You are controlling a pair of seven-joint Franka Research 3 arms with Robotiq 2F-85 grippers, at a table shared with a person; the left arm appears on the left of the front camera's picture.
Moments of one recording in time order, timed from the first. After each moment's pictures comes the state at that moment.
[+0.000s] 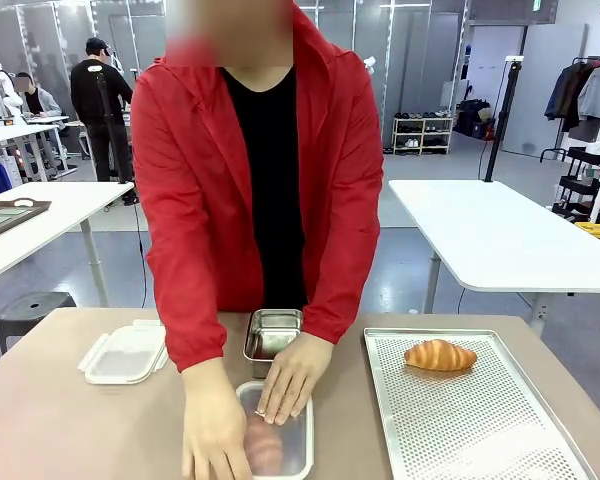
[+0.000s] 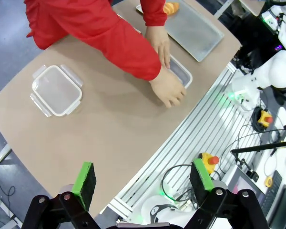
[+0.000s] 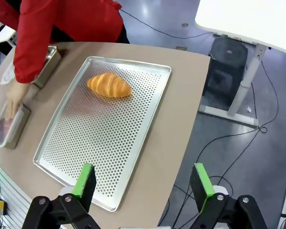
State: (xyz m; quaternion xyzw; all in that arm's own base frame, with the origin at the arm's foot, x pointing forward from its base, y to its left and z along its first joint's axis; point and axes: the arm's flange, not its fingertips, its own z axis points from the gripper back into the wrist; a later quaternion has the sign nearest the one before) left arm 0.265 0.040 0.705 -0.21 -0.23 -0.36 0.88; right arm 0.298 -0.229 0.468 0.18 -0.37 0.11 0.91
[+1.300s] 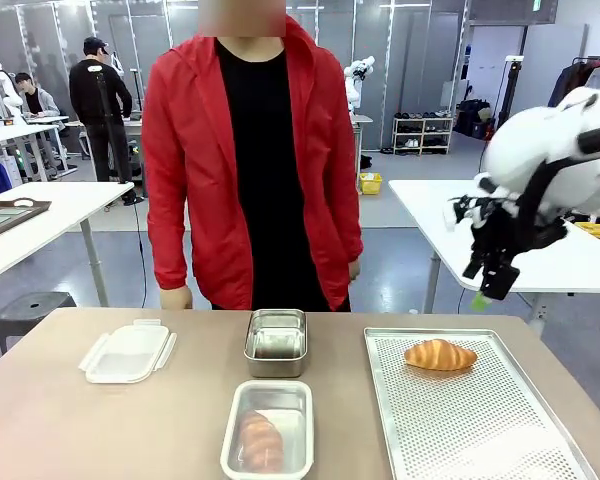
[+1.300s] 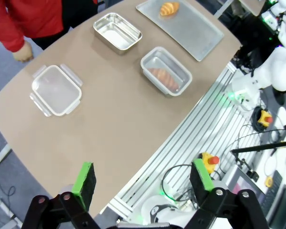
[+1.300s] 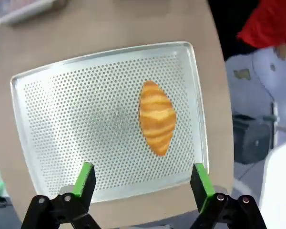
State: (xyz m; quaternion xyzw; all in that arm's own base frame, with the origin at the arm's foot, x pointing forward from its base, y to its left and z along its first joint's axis) left arm 0.265 0.039 0.705 -0.21 -0.23 -0.36 0.88; right arm 0.516 0.022 0.473 0.05 -0.15 0.63 0.76
